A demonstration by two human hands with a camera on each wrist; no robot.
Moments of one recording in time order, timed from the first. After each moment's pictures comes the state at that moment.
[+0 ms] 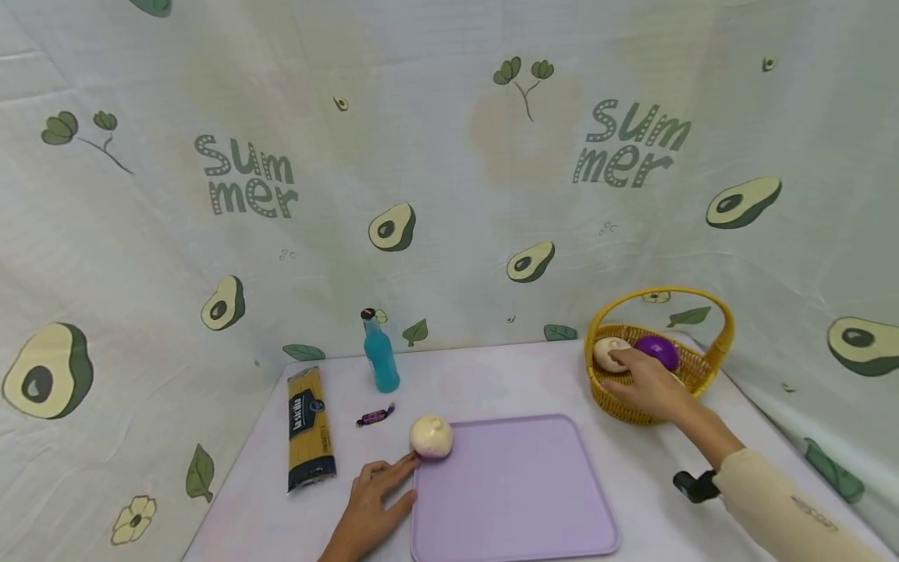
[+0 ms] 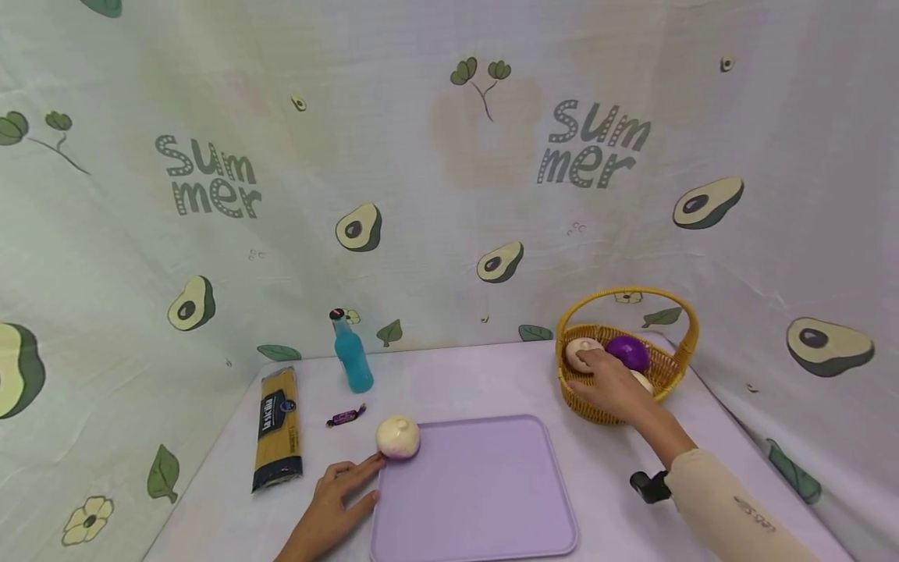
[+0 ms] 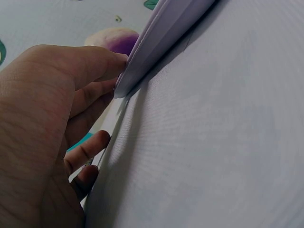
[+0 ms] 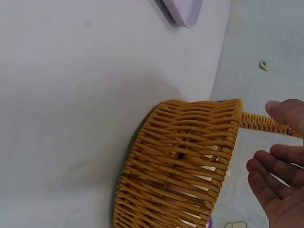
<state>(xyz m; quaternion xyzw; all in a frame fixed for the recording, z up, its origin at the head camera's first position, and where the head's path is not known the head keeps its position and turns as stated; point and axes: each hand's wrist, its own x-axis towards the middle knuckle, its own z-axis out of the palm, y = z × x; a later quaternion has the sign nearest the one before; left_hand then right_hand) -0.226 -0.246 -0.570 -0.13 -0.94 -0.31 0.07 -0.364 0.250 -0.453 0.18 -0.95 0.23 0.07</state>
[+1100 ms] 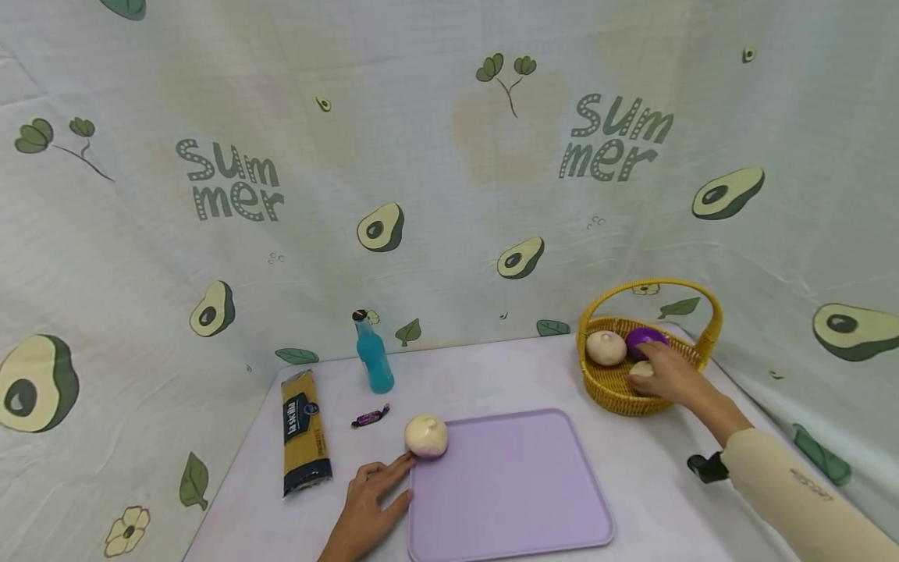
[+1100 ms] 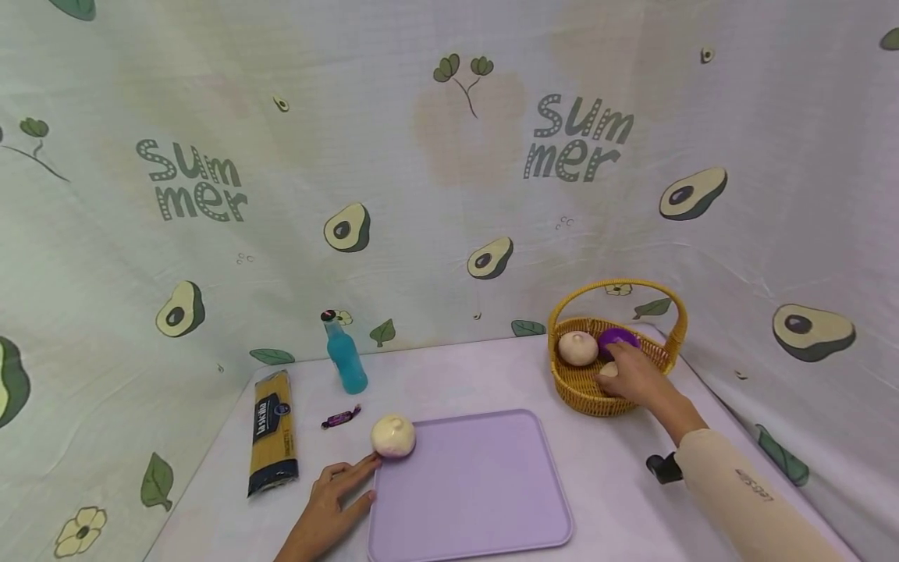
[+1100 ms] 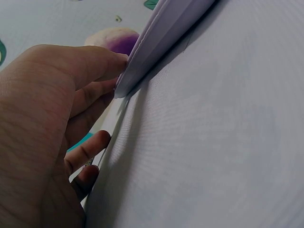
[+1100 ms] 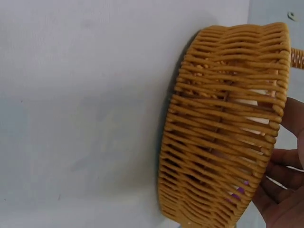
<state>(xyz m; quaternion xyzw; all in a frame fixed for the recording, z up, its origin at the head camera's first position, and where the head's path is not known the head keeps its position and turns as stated) -0.225 -0.241 -0.569 -0.13 -0.94 -0.31 0.08 -0.382 0.306 -0.471 0.15 -0.97 0.19 0.07</state>
